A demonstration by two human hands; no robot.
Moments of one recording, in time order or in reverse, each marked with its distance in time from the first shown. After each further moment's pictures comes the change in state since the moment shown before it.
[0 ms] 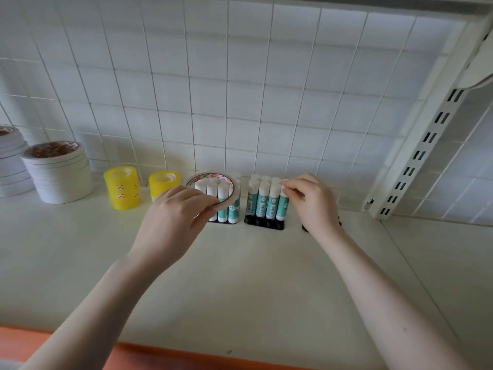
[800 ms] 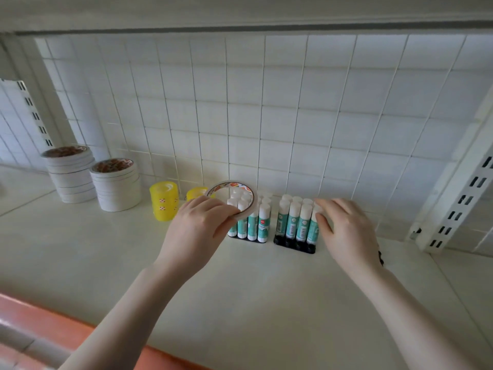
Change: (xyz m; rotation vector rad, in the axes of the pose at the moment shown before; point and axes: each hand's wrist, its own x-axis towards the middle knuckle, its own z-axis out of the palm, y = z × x) left_hand 0.004 -0.002 -0.012 0.083 0.009 -0.064; right_hand -0.006 -0.004 -0.006 -0.199 0.067 -0.211
